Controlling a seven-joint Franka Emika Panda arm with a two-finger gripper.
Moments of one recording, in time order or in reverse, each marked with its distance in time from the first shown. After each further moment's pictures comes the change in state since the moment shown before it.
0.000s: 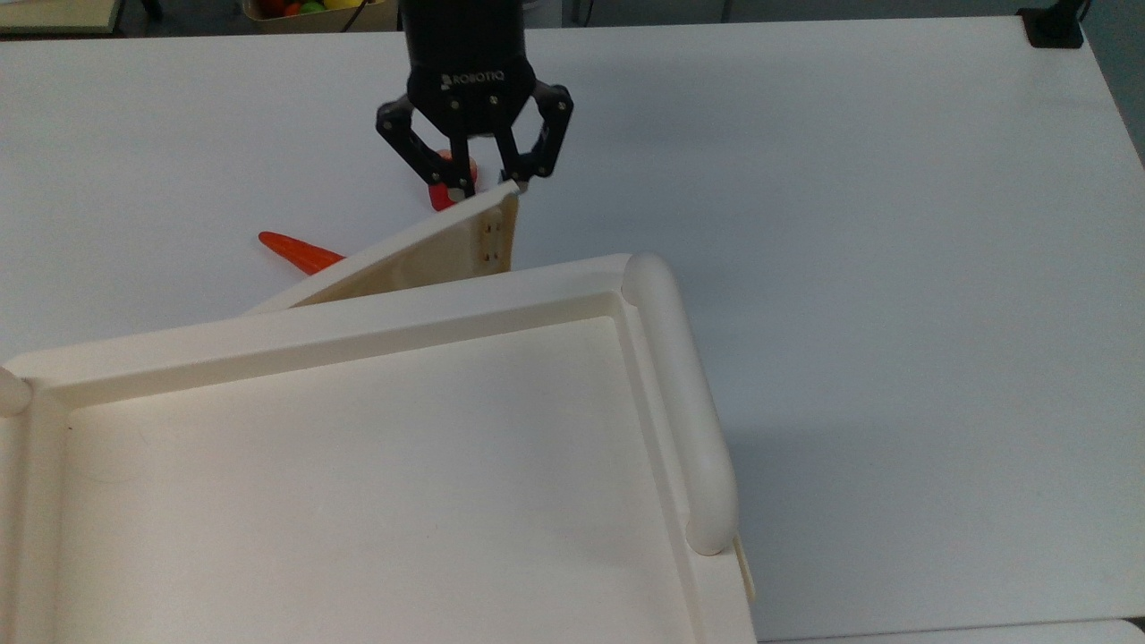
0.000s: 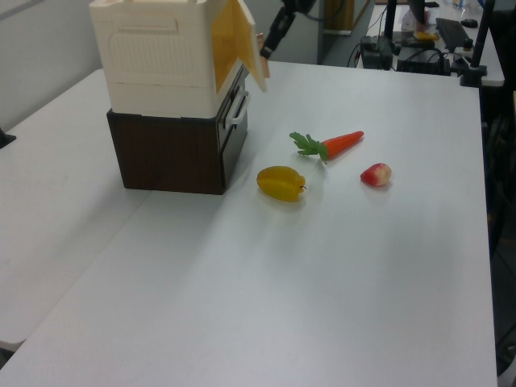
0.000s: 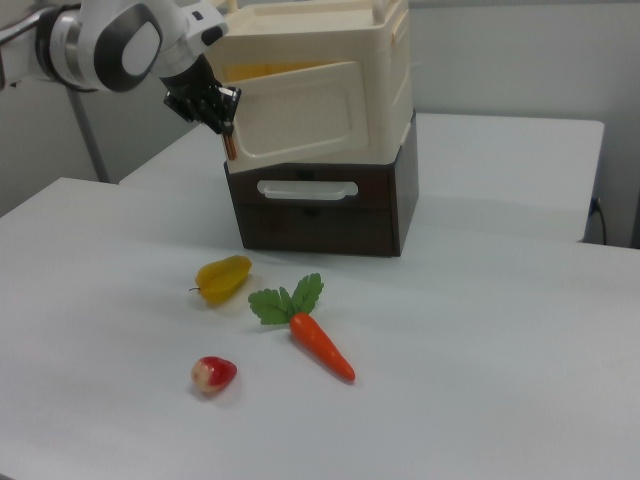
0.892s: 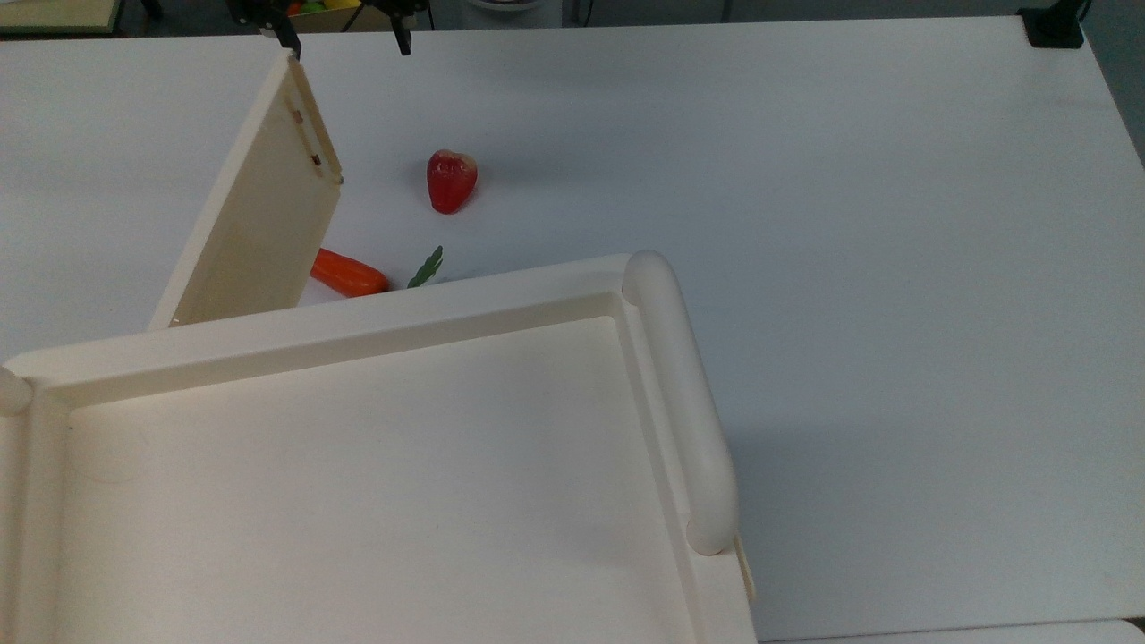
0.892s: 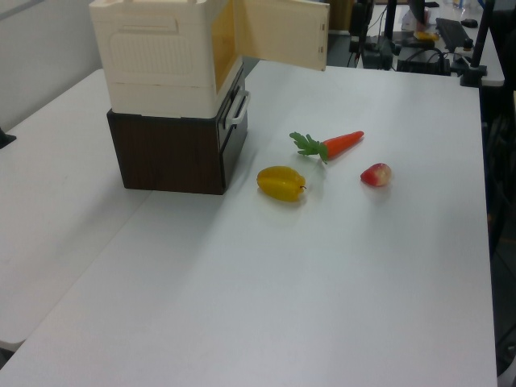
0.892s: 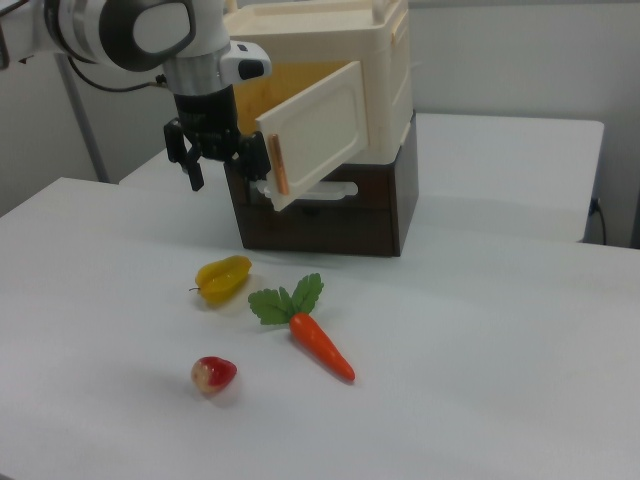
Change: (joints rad) arm -0.185 -0.157 -0.004 -0.083 -0.034 -0.533 -0.039
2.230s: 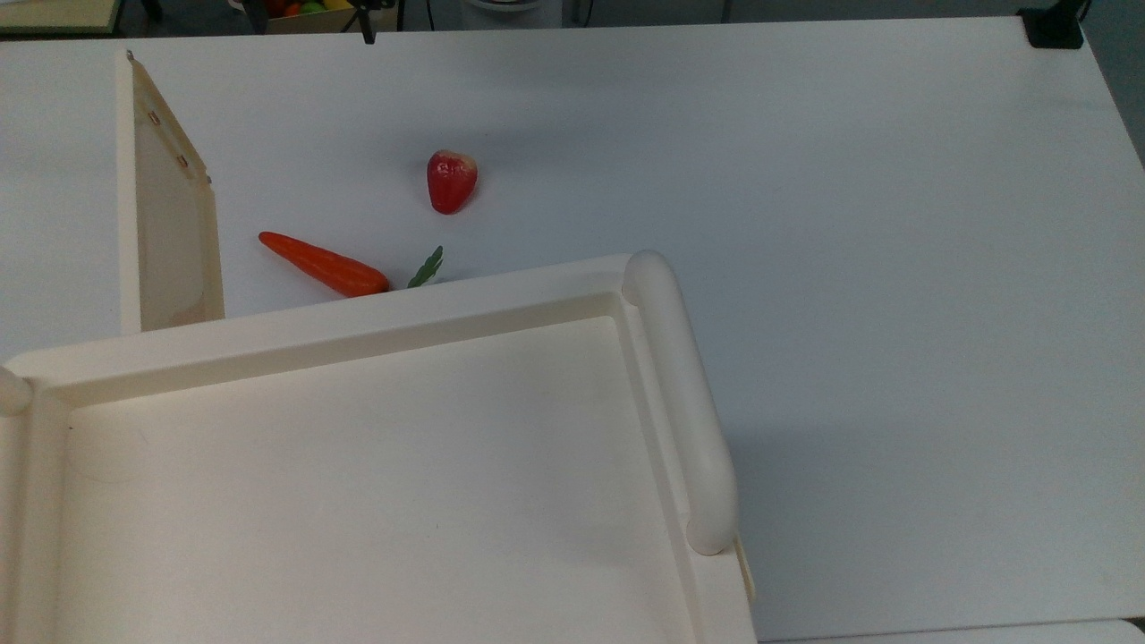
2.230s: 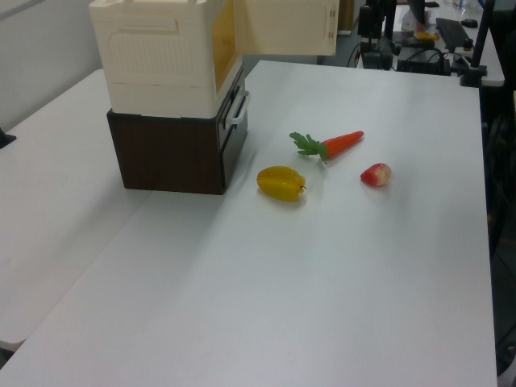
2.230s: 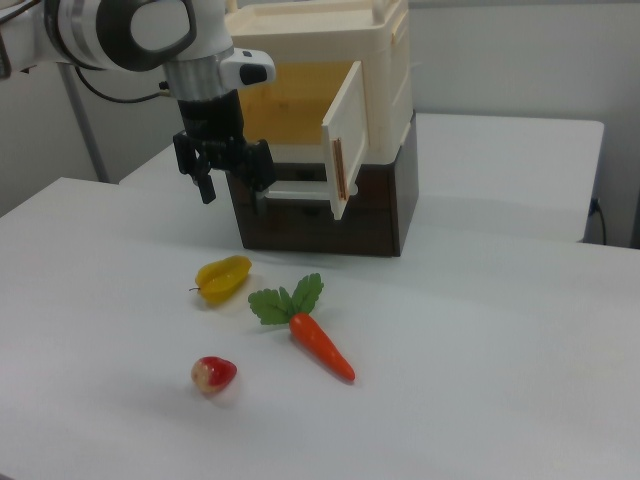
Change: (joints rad) arm -0.033 -0.019 0.025 -0.023 -0.103 -0.029 0.103
